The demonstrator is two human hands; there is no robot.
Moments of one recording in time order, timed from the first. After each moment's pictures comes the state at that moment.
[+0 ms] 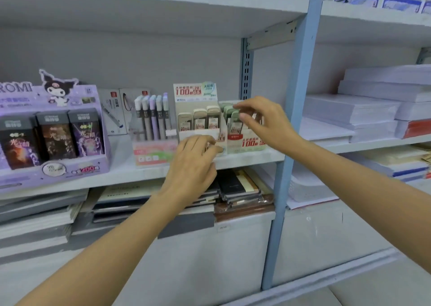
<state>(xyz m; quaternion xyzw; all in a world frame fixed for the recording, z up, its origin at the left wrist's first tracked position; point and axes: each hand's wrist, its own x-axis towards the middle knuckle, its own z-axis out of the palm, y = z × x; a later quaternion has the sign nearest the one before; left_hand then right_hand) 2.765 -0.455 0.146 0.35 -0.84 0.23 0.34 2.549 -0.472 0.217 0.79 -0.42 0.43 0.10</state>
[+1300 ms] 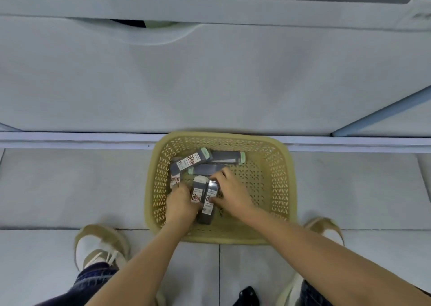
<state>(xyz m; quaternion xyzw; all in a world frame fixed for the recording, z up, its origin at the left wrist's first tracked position) 2.899 -0.313 -0.336 0.80 -0.47 -0.37 0.02 2.750 -0.353 -0.359 0.77 -0.53 0.01 -0.35</state>
